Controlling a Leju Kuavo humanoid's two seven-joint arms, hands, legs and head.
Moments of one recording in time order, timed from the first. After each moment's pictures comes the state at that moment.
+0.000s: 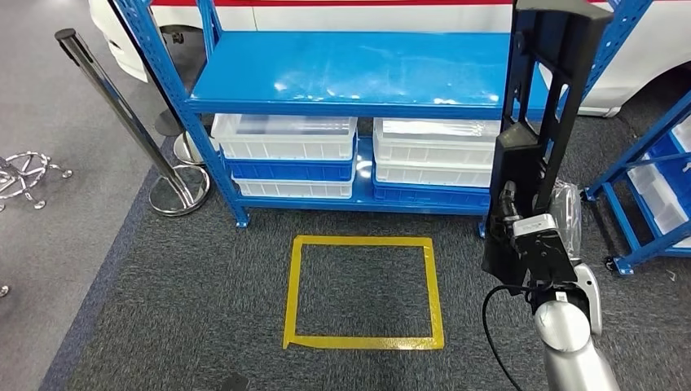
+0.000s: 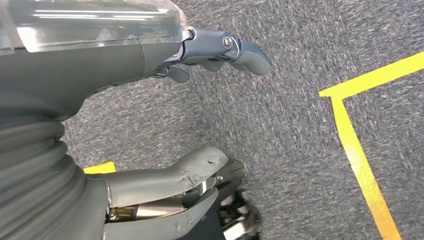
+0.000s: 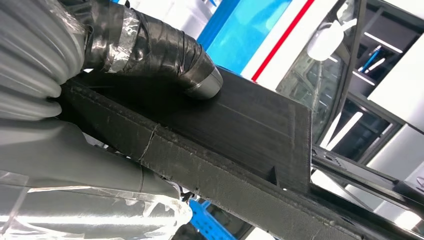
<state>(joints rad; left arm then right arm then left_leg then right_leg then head) -0.12 -0.18 0.39 -0.22 -0.77 0.24 -0.39 -0.18 -0.17 0.02 -1.79 0.38 -0.30 -0.16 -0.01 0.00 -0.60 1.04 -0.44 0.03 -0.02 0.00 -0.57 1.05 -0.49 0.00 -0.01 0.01</state>
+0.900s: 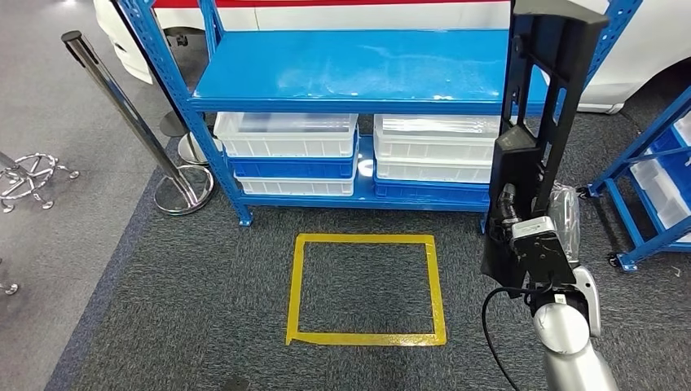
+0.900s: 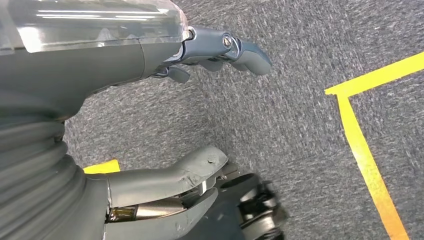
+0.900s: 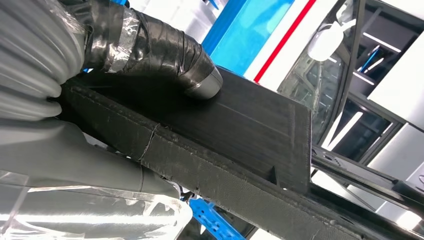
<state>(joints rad) -0.11 -0.18 0.39 -0.22 -0.77 0.23 -0.40 -0.17 -0.17 0.02 -1.80 0.38 -0.30 -0.16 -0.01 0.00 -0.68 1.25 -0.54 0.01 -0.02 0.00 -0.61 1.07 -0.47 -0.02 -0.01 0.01</state>
